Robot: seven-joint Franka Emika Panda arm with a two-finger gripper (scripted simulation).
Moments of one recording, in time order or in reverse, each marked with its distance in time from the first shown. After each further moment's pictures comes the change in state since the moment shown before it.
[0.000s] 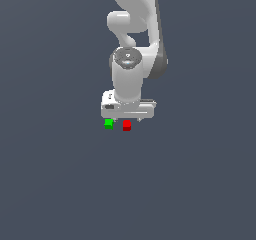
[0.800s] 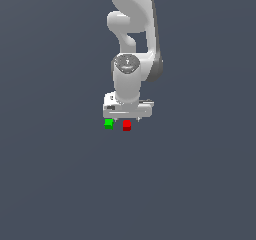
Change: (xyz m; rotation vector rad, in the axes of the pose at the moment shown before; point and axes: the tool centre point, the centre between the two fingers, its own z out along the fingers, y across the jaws) arm -0.023 0.000 0.033 0.003 0.015 -0.032
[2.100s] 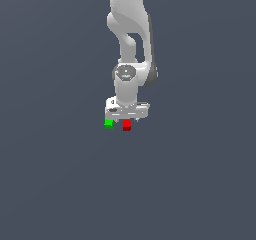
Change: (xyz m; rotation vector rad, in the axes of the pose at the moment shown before) arm -0.034 0.001 0.059 0.005 0.023 -0.052
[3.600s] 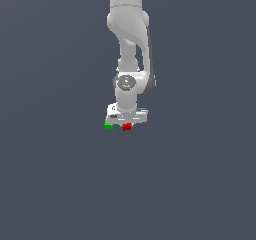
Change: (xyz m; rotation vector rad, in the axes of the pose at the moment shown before) arm -0.001 0.000 0.042 0.000 -0.002 0.000
